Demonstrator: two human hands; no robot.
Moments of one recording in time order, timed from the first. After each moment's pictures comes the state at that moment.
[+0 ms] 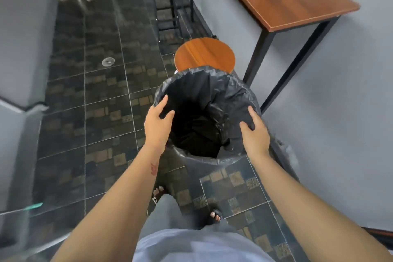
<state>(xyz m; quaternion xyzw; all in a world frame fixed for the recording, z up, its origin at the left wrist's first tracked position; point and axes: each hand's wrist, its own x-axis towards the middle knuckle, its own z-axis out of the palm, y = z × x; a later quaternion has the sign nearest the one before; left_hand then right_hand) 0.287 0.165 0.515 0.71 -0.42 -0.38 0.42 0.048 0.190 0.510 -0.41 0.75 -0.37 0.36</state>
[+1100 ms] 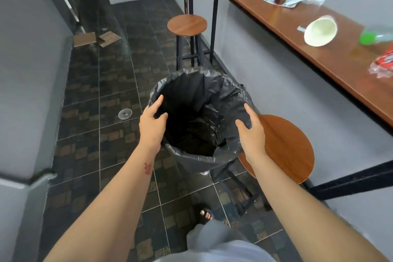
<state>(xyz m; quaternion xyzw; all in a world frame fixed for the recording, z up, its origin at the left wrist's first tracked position) 0.566 -0.236 0.555 0.65 -0.42 -0.40 0.50 0.322 -0.213 0.538 -0.42 0.68 -0.47 0.37</state>
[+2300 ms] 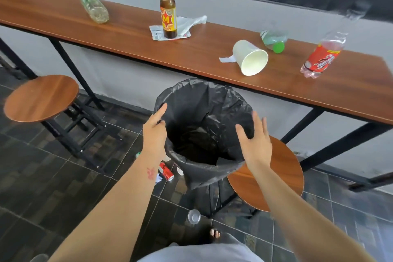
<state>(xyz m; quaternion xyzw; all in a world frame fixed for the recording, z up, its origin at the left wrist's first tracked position) 0.425 -0.593 0.569 0.48 -0.58 -0.62 0.25 0.296 -0.390 0.551 -0.10 0.91 -0.40 0.05</state>
